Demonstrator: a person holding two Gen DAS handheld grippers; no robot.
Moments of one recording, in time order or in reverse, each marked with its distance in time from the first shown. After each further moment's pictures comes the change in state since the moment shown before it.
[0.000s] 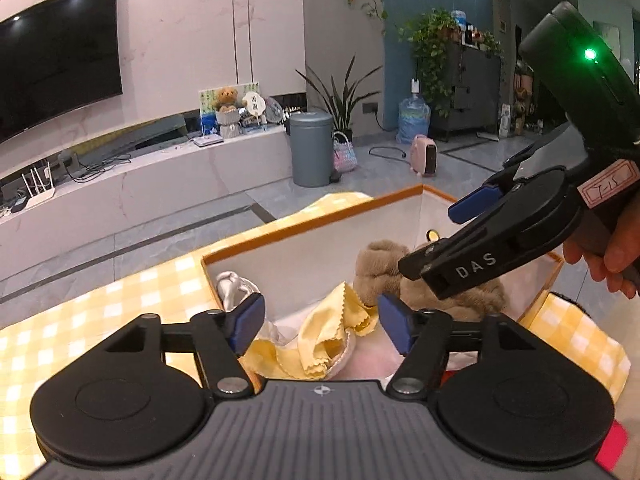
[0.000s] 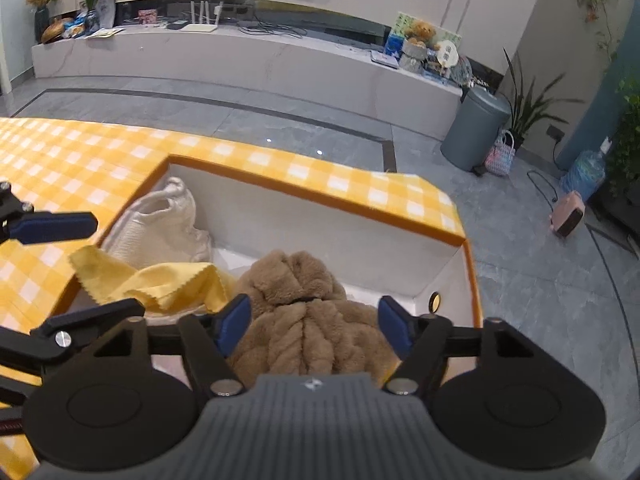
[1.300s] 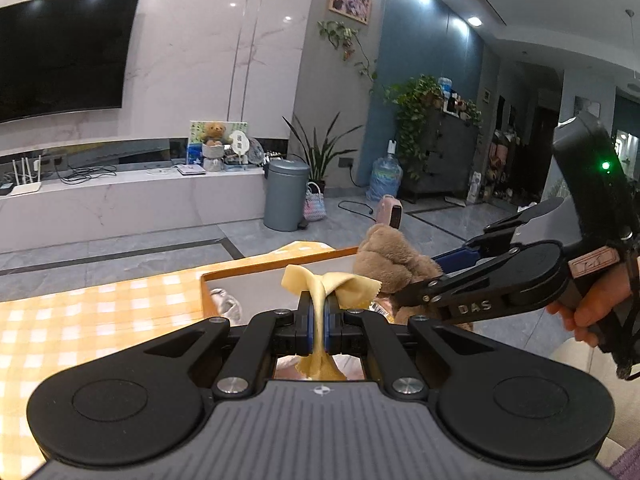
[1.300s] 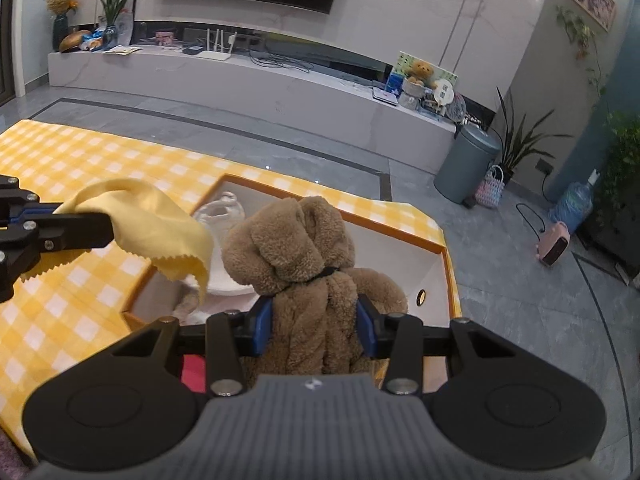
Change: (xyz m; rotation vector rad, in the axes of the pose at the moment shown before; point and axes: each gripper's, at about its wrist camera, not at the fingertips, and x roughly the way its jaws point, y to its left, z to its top) left arm -0.061 0.020 0.003 -0.134 -0.133 -0.128; right arm -0.082 0.028 -0.027 -0.024 -0.094 -0.022
